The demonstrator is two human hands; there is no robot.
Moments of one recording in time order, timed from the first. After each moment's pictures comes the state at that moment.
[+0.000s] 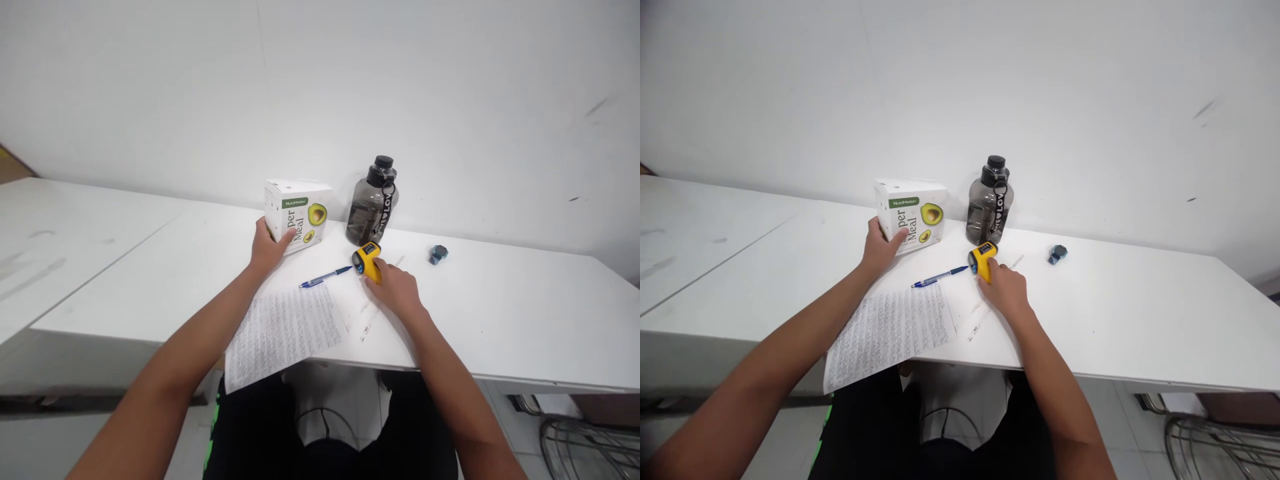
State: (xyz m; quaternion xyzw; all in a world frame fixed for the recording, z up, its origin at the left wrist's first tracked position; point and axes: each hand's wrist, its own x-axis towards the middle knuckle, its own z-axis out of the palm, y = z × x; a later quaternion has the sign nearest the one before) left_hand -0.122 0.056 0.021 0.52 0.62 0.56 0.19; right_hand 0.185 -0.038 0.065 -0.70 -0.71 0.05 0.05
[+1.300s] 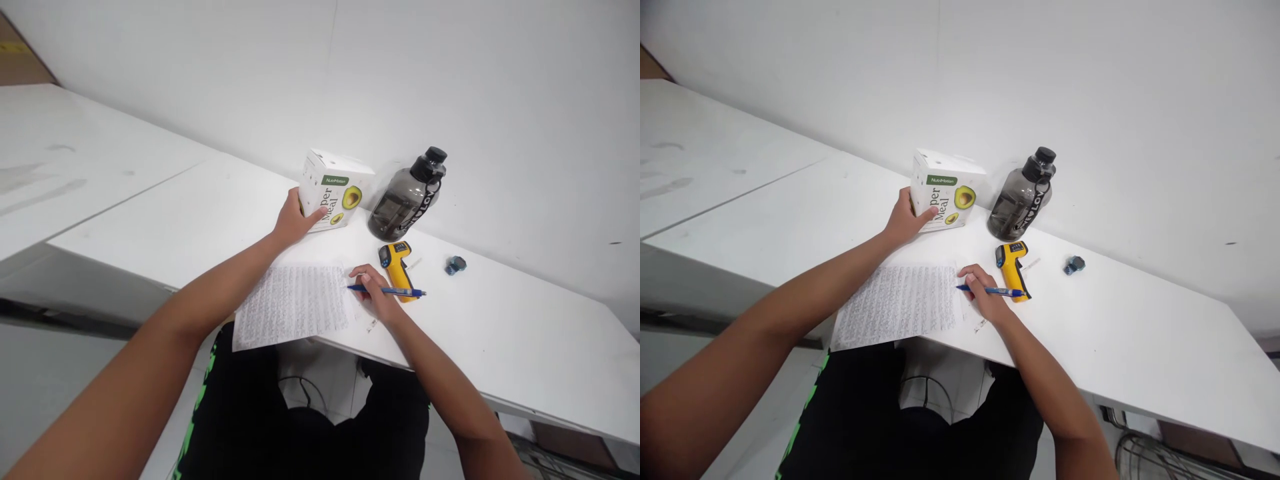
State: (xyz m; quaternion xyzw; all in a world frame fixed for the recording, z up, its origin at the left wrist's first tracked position) left_hand -0.115 0.054 0.017 0.54 0.58 0.55 0.24; right_hand 0.158 -0.047 0.021 -0.40 -0.72 0.48 0.31
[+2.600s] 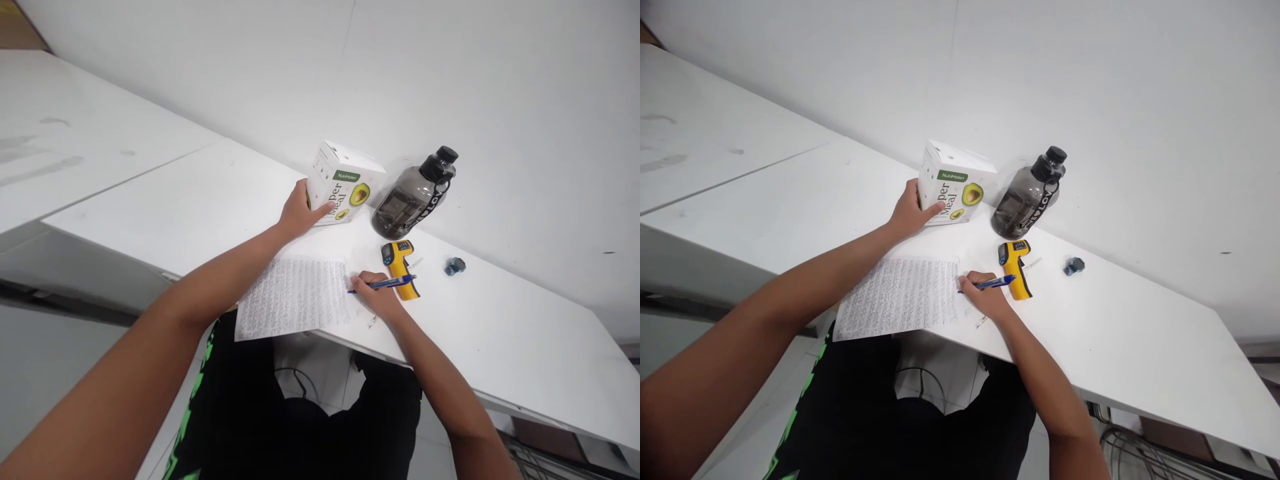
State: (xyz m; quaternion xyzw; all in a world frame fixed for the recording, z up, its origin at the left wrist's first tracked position) left_hand -0.114 0.054 0.019 0.56 0.57 0.56 0.23; right_hand 0.150 -0.047 0.031 -0.47 -0.75 0.41 0.23
